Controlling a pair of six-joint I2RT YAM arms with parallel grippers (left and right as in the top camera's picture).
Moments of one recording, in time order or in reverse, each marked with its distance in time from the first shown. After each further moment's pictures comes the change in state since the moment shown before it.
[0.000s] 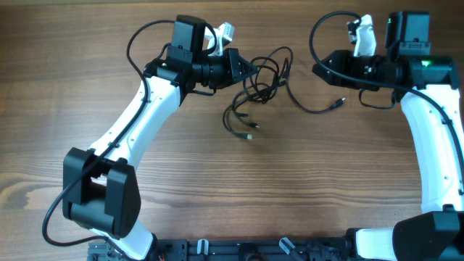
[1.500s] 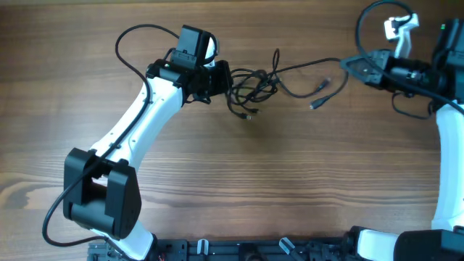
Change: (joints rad) left arm -0.013 0.000 0.000 -0.238 -0.444 0.130; right arm -0.234 -0.087 0.000 -0.041 -0.318 -0.021
